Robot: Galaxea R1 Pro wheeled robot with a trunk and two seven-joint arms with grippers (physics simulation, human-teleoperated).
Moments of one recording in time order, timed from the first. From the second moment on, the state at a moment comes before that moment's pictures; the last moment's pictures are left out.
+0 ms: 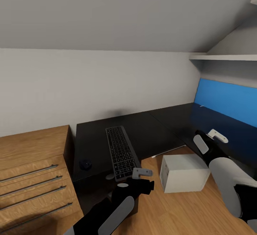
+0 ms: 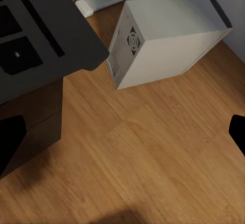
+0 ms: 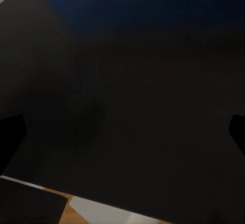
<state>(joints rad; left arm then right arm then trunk) -0.49 -0.12 -0.86 -1.24 0.86 0.52 0.59 -1.01 -0.19 -0.07 -0.49 -0.57 0.06 -0.62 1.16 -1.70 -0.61</state>
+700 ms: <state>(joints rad) -0.49 -0.12 -0.86 -1.24 0.86 0.52 0.59 -1.01 -0.19 -0.07 -0.49 -0.56 0.06 -0.62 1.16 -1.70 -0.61</state>
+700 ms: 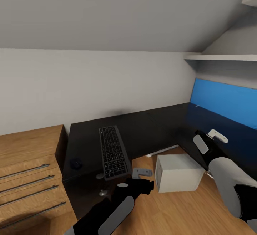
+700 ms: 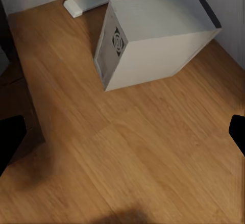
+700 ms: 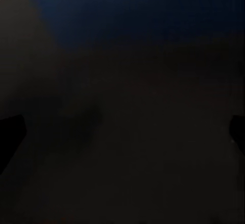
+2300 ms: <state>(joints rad) -0.49 -0.12 -0.75 -1.24 0.86 0.48 0.68 -0.91 -0.07 -0.06 -0.49 -0.21 0.00 -0.62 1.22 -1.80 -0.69</state>
